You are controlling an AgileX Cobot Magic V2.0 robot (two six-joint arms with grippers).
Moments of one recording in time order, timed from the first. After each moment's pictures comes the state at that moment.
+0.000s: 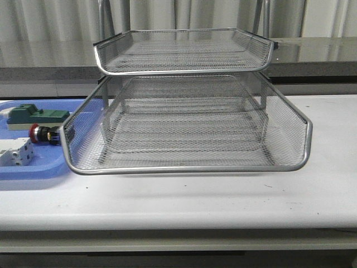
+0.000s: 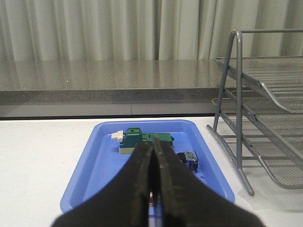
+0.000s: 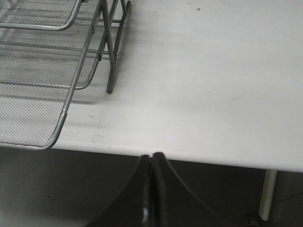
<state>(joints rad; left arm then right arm) -0.04 0.00 0.00 0.05 0.04 -0.12 0.24 0.49 -0.75 -0.12 0.94 0.18</state>
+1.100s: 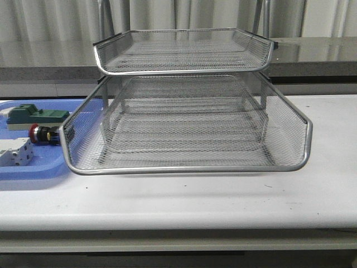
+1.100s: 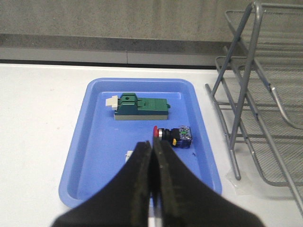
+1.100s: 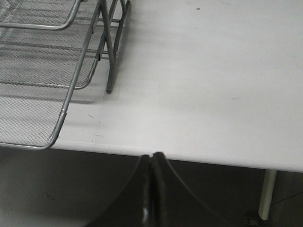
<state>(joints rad) -0.04 0.69 -0.66 0.01 0.44 -0.12 0.24 0.49 -0.75 -0.12 0.94 0.18</state>
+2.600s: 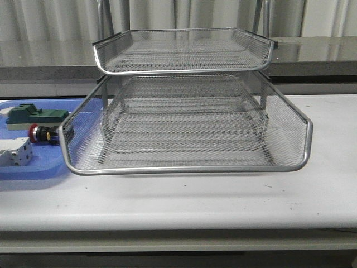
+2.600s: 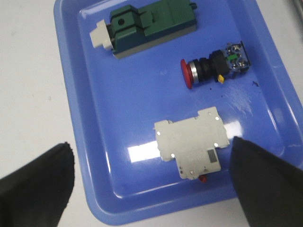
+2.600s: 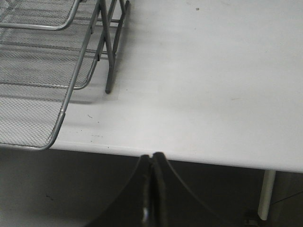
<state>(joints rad) -0.04 1.53 -1.22 0.11 0.72 0.17 0.24 0.49 -0.75 -0.12 0.94 0.18</state>
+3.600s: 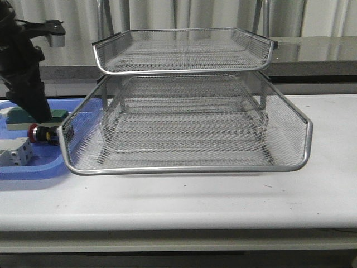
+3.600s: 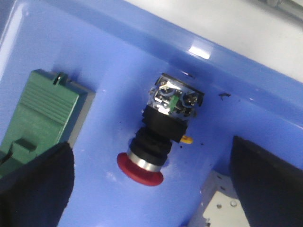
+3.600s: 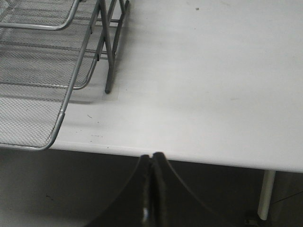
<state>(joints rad) -0.05 2.14 -1.79 -0.20 1.01 1.10 0.24 0.49 -0.75 -0.13 0.94 0.18</state>
